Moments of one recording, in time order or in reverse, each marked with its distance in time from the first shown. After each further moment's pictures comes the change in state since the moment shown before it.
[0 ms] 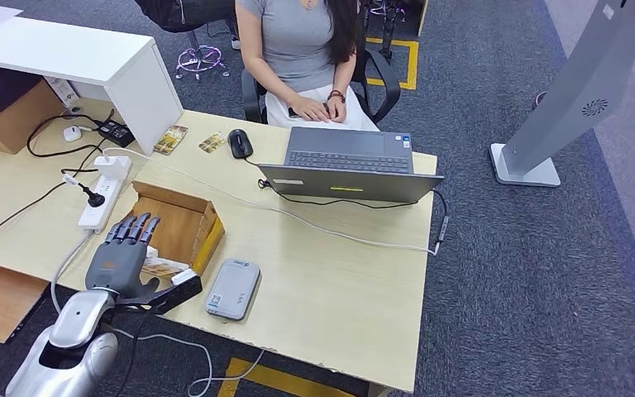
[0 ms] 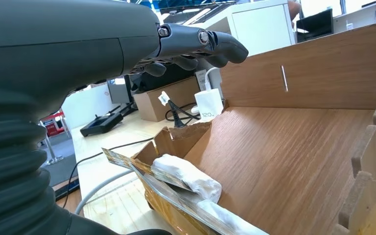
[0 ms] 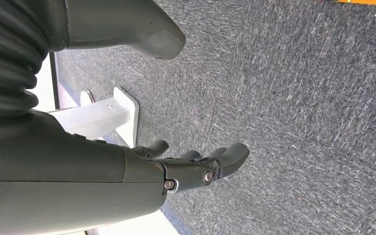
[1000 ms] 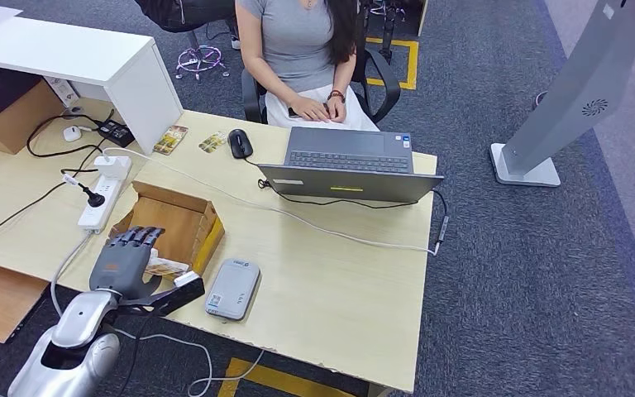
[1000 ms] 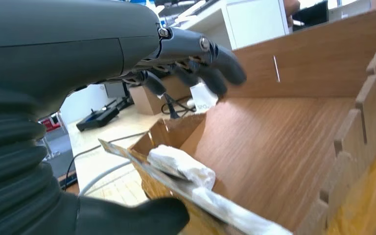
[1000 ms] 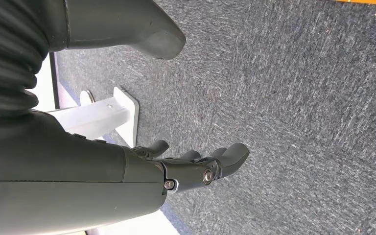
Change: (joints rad) left arm 0.001 0.002 -0.012 0.000 0.026 -0.027 -0.010; right arm 0.000 -0.001 0.000 0.000 0.001 0.000 0.000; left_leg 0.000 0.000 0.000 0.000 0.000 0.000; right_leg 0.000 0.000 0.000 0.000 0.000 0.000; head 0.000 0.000
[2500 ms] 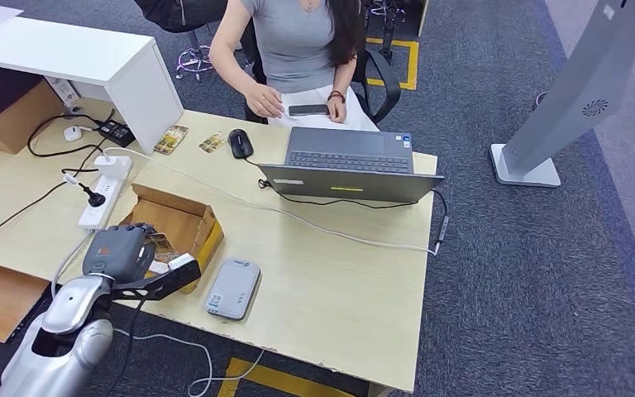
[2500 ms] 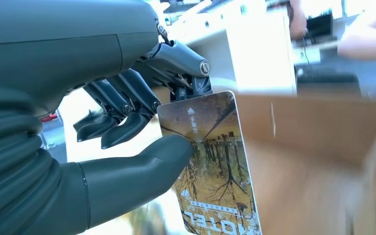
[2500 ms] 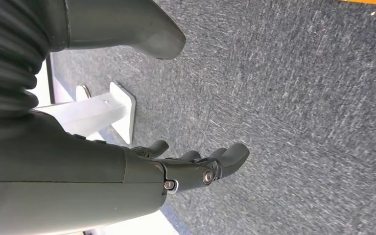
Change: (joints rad) left arm -0.061 0.027 -0.002 -0.062 0.079 -0.052 -0.006; right arm 0.000 -0.002 0.000 0.000 0.016 0.000 -0.013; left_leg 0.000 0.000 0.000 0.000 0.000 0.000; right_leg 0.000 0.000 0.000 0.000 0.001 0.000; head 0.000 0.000
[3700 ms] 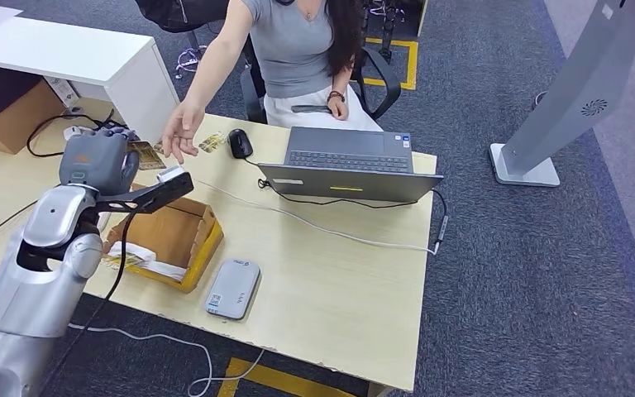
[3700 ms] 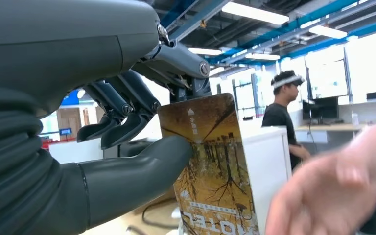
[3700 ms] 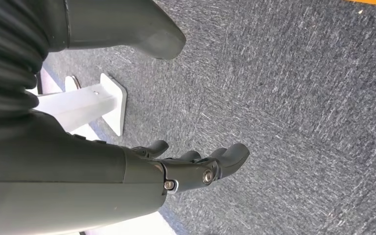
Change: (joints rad) left arm -0.391 0.034 -0.077 0.079 -0.048 -0.042 0.055; right arm -0.002 -0.008 0.000 0.000 0.031 0.002 -0.038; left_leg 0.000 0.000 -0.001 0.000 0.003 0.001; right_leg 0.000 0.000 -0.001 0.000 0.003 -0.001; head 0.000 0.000
